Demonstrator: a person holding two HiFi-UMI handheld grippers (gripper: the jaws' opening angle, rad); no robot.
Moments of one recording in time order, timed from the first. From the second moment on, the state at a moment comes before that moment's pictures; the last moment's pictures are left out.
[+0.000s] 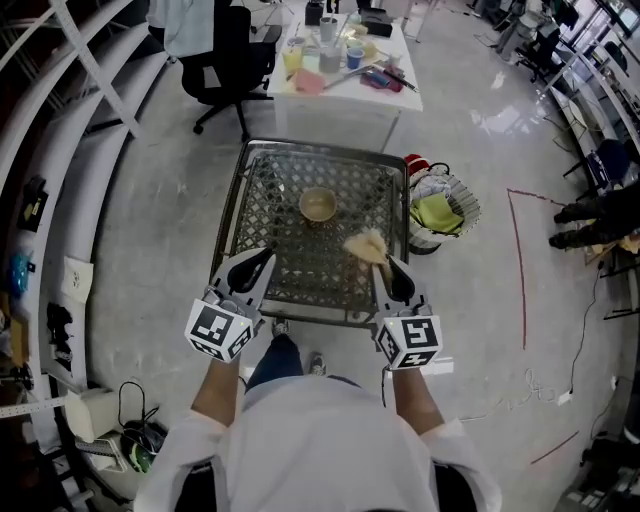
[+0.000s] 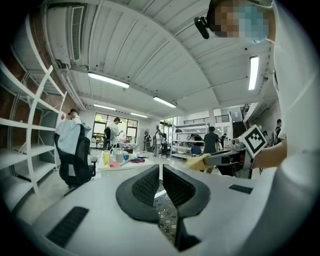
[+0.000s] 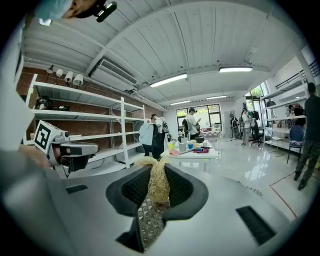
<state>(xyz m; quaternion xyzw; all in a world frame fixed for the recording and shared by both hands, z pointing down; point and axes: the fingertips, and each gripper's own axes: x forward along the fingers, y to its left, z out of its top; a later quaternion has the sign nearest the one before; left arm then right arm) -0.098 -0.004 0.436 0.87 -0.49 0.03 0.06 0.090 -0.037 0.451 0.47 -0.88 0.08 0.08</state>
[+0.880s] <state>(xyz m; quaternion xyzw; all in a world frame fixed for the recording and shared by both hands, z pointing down) -0.140 -0.140 0.447 0.92 -0.40 0.03 0.07 0.042 -0.133 0.451 0.55 -0.83 0.09 0.08</state>
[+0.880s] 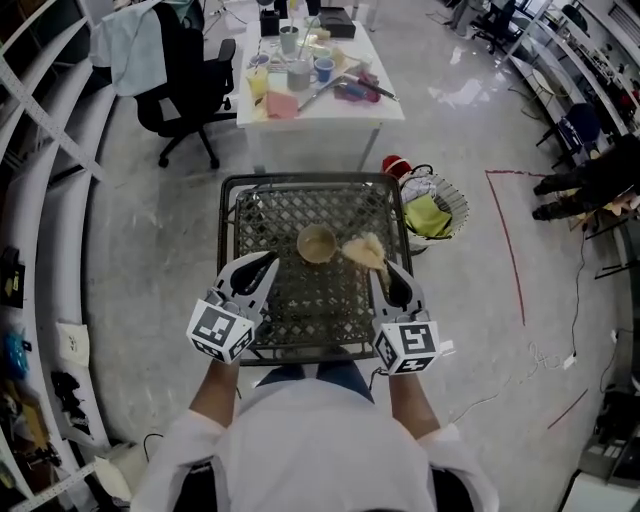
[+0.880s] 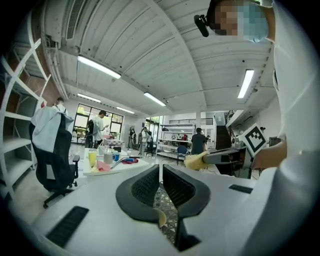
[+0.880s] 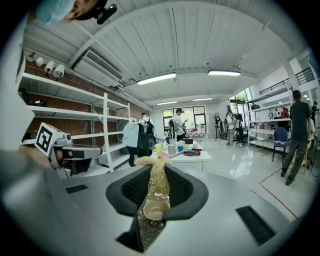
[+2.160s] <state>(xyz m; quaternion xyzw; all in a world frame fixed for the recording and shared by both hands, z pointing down) -0.096 -0.245 0.550 0.88 -0.42 0.08 0.17 0.057 -0.214 0.486 0.49 -0.86 0.12 0.11</state>
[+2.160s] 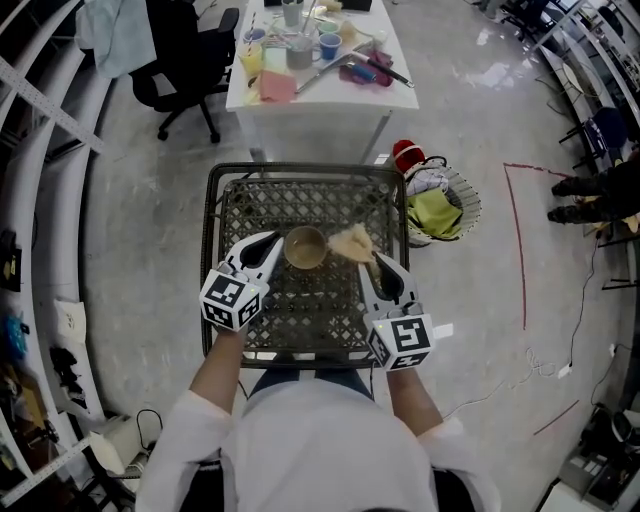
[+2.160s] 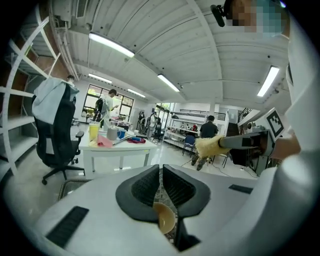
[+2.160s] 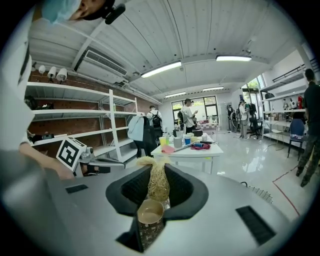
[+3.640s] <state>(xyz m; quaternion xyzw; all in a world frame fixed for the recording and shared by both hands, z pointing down) -0.090 -0.261 0.760 0.77 -0.41 0.25 0.42 0.038 -0.234 0.523 0.44 -0.88 0.15 0.13</state>
